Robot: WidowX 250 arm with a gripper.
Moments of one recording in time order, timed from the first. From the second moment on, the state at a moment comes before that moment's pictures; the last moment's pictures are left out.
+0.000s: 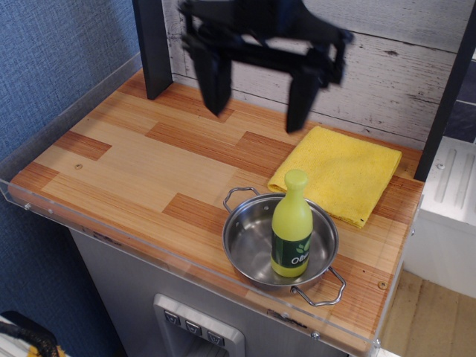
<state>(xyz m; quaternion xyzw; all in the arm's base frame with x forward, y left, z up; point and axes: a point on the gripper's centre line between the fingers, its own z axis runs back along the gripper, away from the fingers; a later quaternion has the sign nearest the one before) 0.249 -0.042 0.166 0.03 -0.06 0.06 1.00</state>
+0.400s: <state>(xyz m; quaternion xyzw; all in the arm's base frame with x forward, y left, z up) 0.258 -0.068 0.134 0.04 -0.03 0.02 1.00</state>
